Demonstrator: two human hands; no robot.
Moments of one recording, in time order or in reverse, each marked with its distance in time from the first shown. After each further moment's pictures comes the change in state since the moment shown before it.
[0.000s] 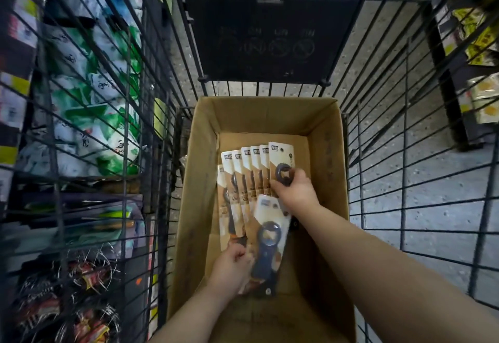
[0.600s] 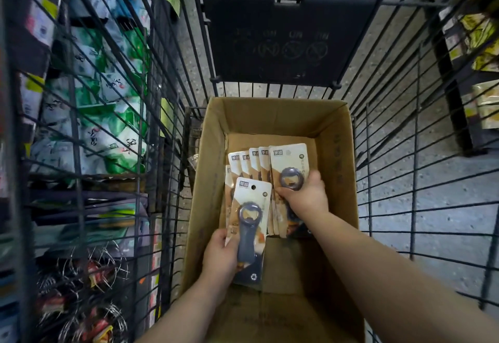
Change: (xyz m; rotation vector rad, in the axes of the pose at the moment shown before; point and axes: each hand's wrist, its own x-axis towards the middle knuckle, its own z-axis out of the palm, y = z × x) left_hand -0.005 0.011 -0.023 -0.411 0.166 0.025; right_hand -0.003 0.007 0.006 0.002 0.160 -0.018
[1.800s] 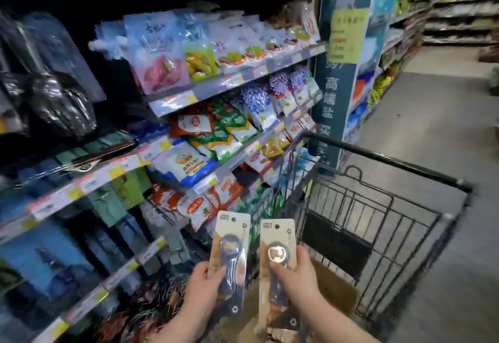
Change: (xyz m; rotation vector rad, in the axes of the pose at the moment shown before) left_hand -0.353 0.071 -0.044 -0.554 0.647 0.448; right_hand -0.302 -0.134 -0.201 0.090 -0.517 -0.778
